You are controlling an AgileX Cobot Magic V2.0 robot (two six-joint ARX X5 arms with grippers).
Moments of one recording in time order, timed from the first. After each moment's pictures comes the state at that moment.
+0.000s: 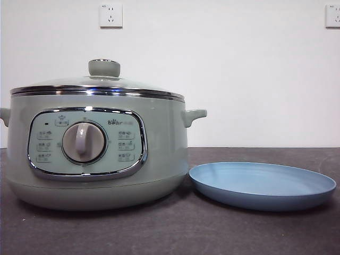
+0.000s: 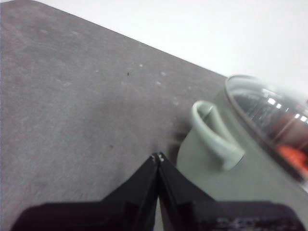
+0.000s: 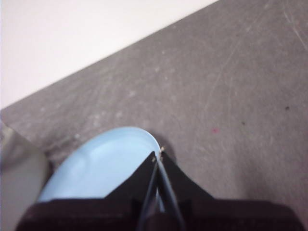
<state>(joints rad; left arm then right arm) 0.11 0.02 0.07 -0.22 0.19 -0.39 -0.01 0.05 0.09 -0.25 -0.15 0.40</state>
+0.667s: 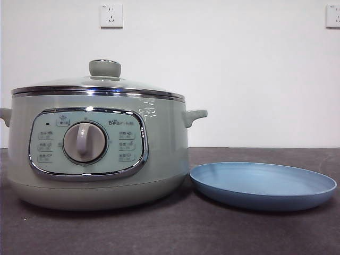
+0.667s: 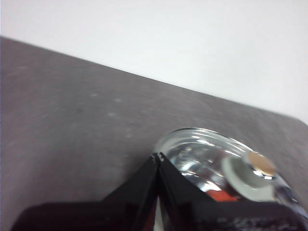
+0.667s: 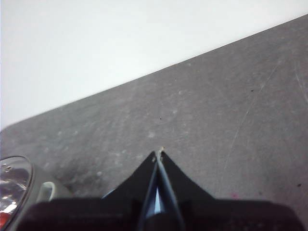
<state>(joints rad) 0.11 0.51 0.54 -0.22 0.37 -0.30 -0.01 0.47 0.51 -0.26 -0.16 0.32</state>
